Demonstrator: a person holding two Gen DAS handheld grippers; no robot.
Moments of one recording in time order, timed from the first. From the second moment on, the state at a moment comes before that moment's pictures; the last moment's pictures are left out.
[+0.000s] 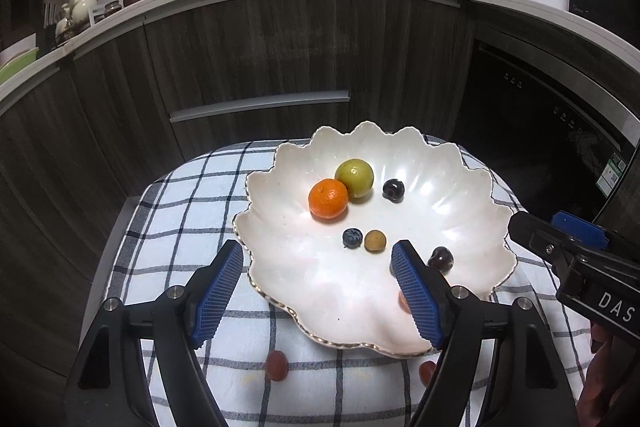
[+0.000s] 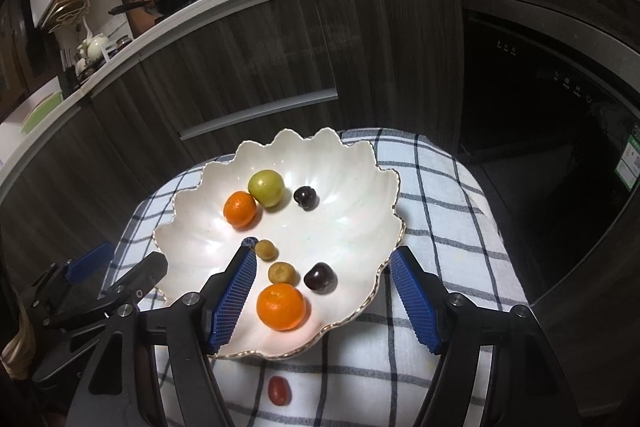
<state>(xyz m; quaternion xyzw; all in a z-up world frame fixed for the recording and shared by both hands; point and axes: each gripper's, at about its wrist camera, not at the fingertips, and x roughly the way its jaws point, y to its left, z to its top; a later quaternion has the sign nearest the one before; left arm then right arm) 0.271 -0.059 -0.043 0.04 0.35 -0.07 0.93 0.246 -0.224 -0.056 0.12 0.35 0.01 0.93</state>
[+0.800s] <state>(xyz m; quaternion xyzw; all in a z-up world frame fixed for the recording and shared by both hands) 0.236 -0.033 -0.043 0.03 0.35 -0.06 0.93 0.208 -0.205 -0.050 0.09 0.34 -0.03 0.93</state>
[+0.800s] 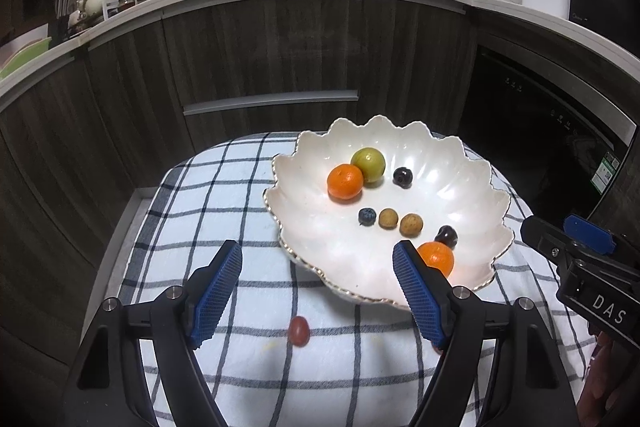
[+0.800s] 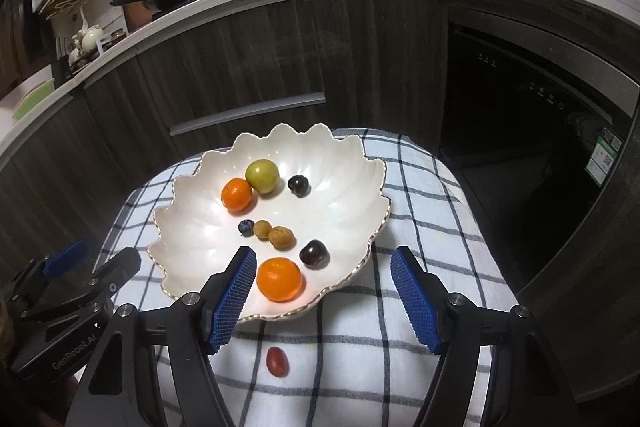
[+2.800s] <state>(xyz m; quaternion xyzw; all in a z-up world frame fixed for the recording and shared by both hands) 0.229 -0.005 -0.138 0.04 0.40 -0.08 0.91 0.187 -0.148 -0.131 0.02 0.39 -0.03 0.92</state>
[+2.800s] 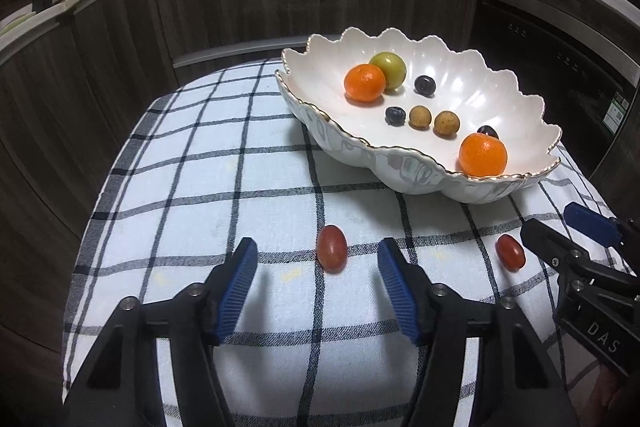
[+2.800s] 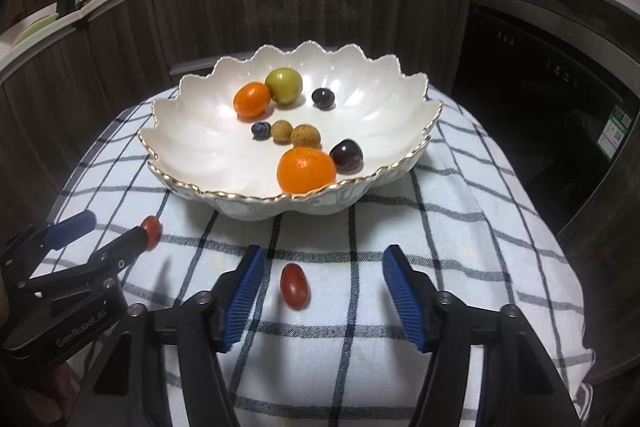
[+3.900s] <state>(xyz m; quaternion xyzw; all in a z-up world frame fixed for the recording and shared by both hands) 0.250 -0.009 -0.159 0.02 0.43 -0.11 0.89 0.199 -0.135 -0.159 0.02 0.43 0.00 0.90</state>
